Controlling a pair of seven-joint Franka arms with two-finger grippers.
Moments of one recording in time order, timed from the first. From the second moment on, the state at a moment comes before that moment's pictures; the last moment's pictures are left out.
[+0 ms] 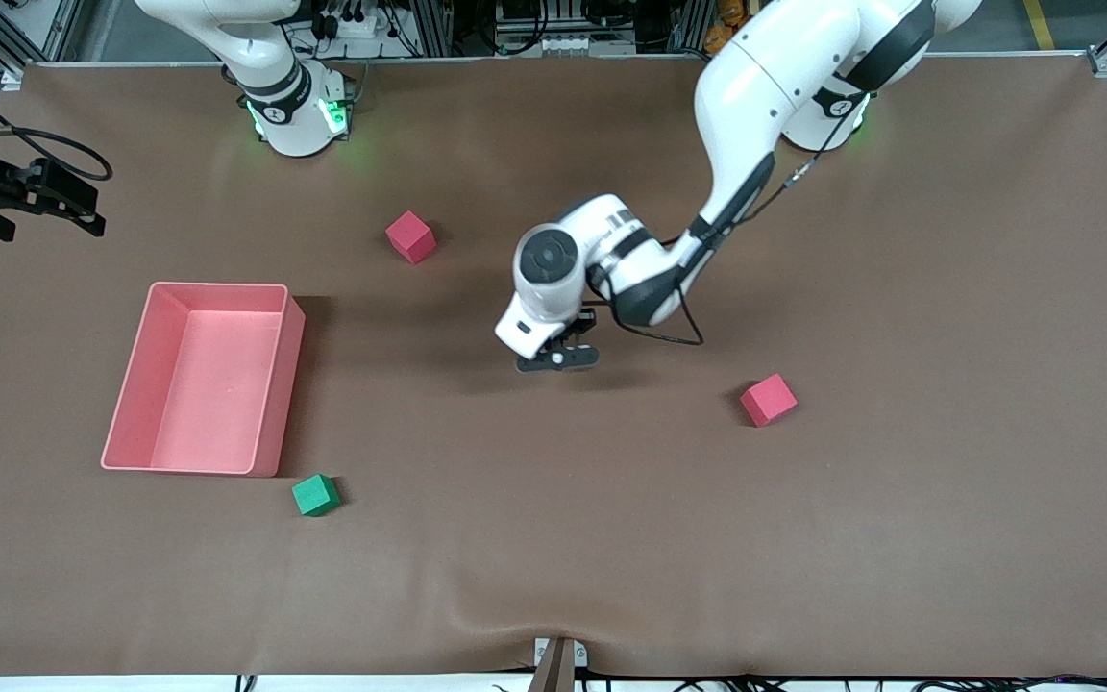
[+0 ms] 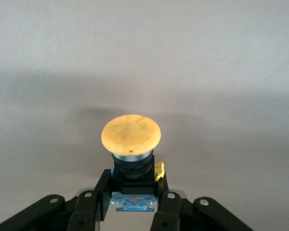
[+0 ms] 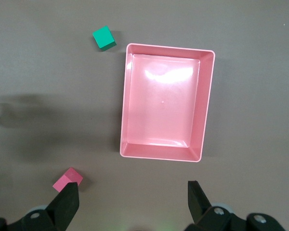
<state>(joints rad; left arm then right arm) -0.59 0.84 -0.35 -1.36 0.25 2.15 -1.08 0.00 -0.03 0.03 -1.52 -0.01 1.45 -0.03</state>
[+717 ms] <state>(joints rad) -0.78 0.86 -0.34 -1.38 1.03 2.25 -1.68 -0.01 -0.03 0.02 -1.51 -0.01 1.45 -0.03</state>
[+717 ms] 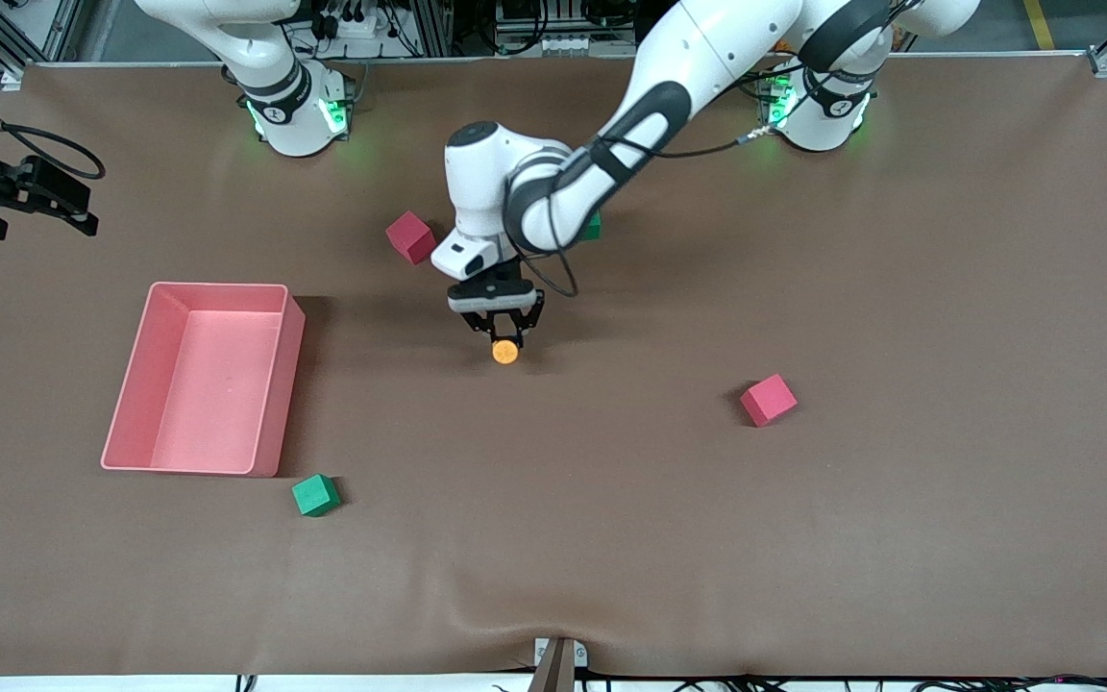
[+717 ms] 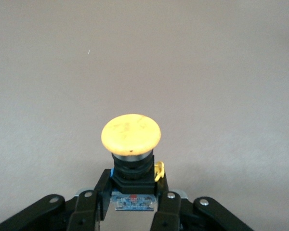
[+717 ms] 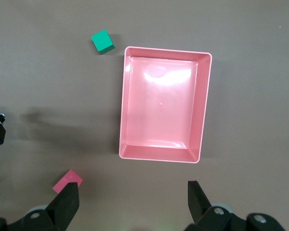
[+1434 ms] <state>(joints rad) -0.95 0.99 -0.28 -1.43 1.59 2.17 -2.27 -0.01 -0.03 0.02 -1.50 -0.01 1.45 -0.03</state>
